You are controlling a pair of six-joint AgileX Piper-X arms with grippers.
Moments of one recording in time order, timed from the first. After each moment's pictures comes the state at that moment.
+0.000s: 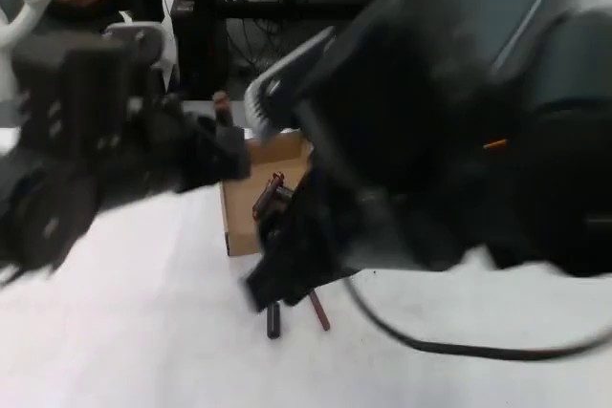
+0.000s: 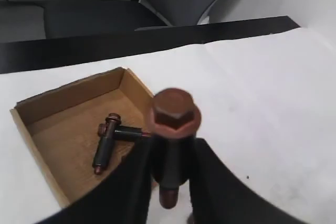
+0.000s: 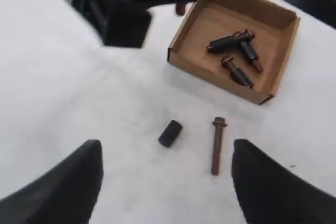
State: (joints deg) left arm -19.4 78.4 -44.0 -1.8 17.2 -7.1; right arm 56.8 82.8 -67.6 39.0 15.2 13.1
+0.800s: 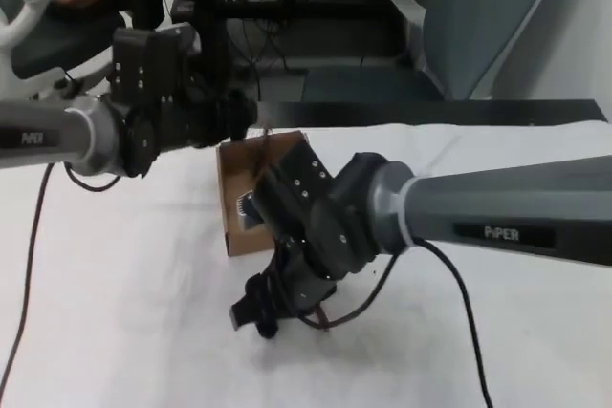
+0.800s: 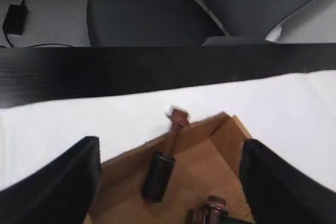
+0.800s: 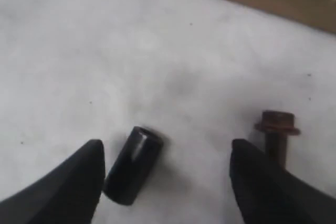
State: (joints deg) left arm -12.7 109.0 -64.3 -10.6 17.3 -10.9; right arm 46.6 112.9 -73.4 29.1 3.4 16.0
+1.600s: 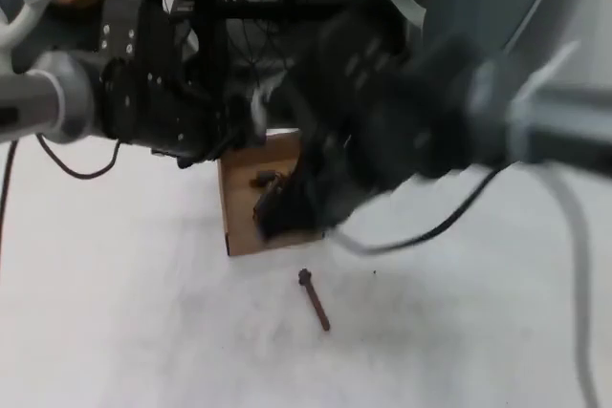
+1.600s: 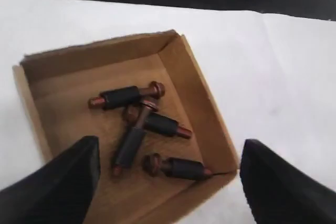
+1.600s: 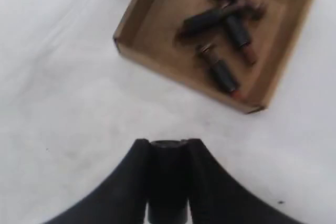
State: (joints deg) left arm -15.0 99.1 -64.4 14.6 24.2 -18.2; right arm 44.4 95.4 -73.9 36.1 9.4 6.4
